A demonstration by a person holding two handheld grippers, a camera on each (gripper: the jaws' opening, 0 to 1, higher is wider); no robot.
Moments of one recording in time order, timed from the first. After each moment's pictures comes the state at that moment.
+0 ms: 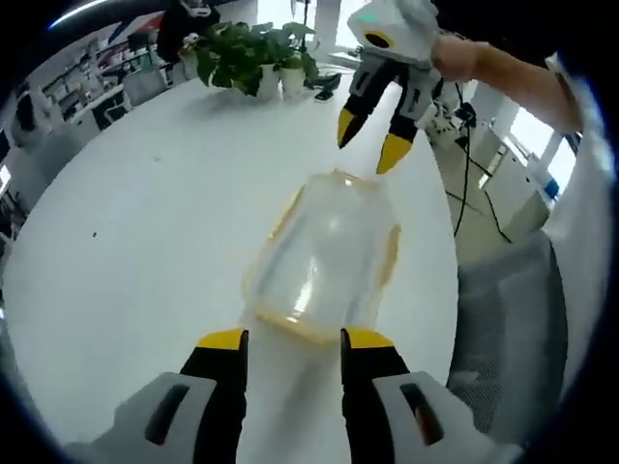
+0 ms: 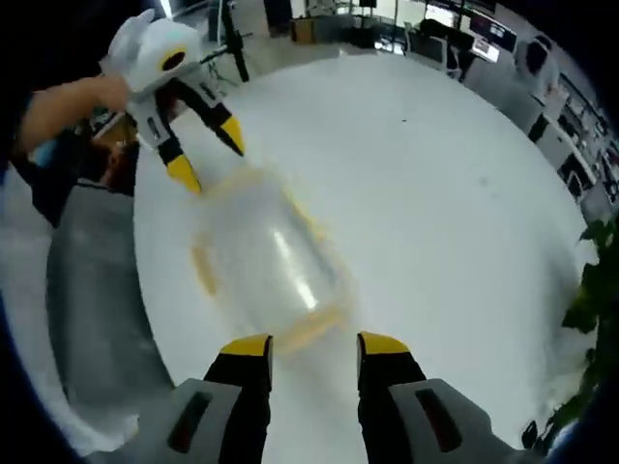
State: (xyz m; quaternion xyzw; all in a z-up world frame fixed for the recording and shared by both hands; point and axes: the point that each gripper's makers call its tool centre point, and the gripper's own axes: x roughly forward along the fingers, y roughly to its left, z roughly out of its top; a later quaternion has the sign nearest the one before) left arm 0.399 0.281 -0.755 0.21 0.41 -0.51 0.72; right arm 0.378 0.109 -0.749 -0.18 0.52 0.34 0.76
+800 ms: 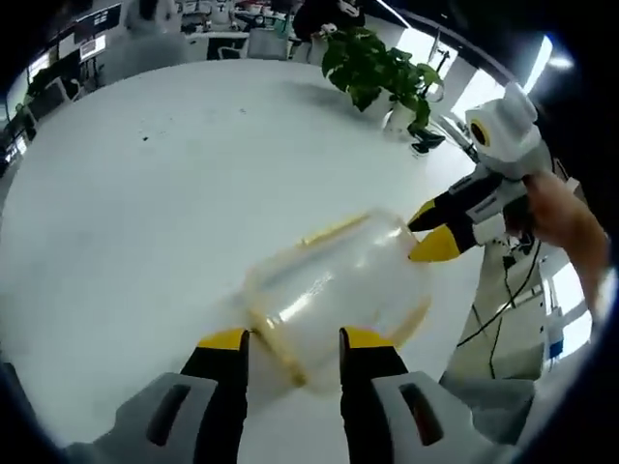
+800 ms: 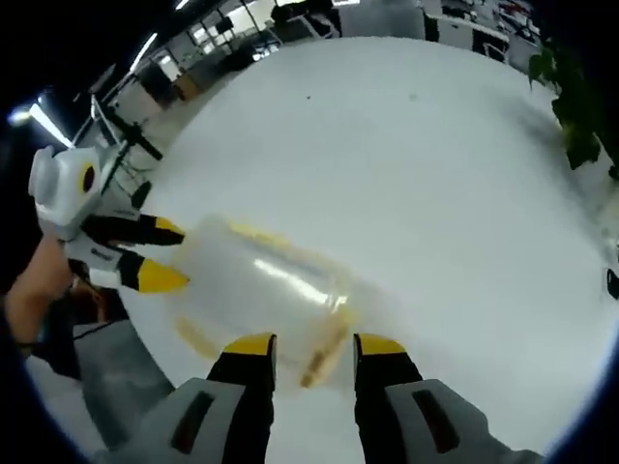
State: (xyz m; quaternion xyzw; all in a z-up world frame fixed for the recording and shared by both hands) left arm 0.395 0.270 -0.771 0.04 0.51 -0.36 0.78; right arm 0.377 0.123 -0.774 0.06 0.56 0.21 0.80
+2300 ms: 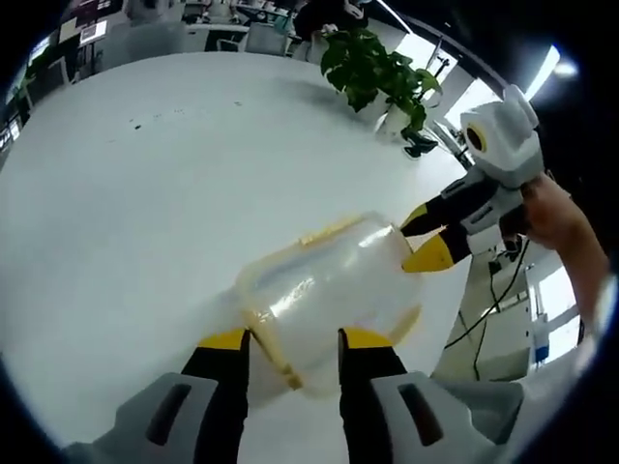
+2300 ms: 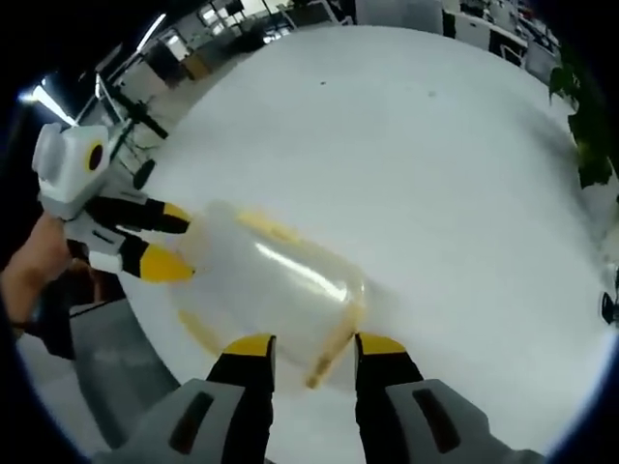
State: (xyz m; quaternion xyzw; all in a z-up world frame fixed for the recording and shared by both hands) left arm 0.394 0.267 -0.773 0.03 0.51 -0.39 0.77; right arm 0.375 0.130 -0.774 0.00 0.57 0.23 0.78
